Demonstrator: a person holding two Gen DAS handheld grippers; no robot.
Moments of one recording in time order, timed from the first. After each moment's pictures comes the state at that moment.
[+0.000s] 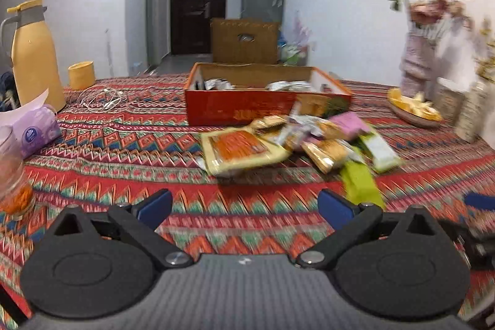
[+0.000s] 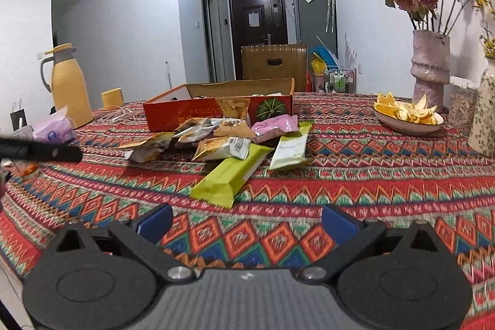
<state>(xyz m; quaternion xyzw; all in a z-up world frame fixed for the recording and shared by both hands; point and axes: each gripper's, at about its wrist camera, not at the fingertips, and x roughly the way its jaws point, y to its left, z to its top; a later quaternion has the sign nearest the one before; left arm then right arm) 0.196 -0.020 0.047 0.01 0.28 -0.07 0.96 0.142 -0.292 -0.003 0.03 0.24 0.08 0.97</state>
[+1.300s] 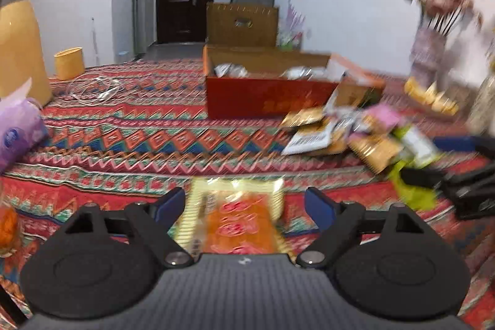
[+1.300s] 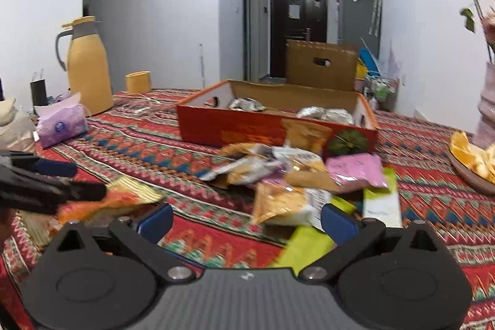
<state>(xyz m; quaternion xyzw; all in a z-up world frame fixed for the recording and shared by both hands) 0.256 0.037 0.014 0.02 0.31 -0.10 0.95 0.253 -0.200 0.013 -0.03 0.25 0.14 0.96</state>
